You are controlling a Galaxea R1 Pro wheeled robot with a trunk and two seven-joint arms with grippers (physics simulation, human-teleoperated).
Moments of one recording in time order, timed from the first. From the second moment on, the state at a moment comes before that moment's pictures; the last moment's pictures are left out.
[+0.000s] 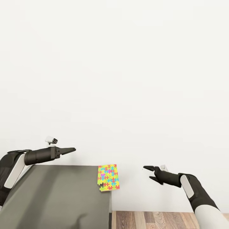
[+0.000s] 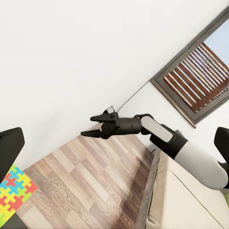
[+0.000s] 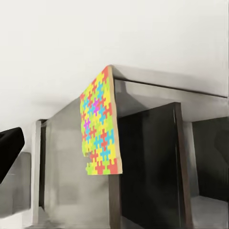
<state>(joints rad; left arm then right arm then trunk) -0.56 0.42 0.05 -1.32 0.54 1.03 -1.22 -0.59 -0.14 -0.32 -0.73 -0.37 0.97 0.70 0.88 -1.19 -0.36</state>
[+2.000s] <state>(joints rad) -0.56 0.42 0.05 -1.32 0.55 1.04 -1.22 -0.59 0.00 -0.26 -0.71 -0.38 0.91 0.78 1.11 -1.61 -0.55</state>
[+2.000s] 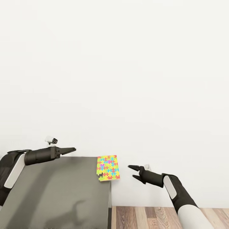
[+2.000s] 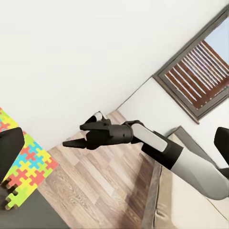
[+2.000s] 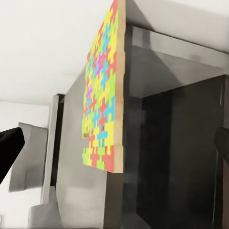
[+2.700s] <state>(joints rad) -0.57 0.36 -0.02 -1.45 0.54 1.04 -1.22 -0.59 0.01 -0.24 -0.71 -0.38 0.86 0.79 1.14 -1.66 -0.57</state>
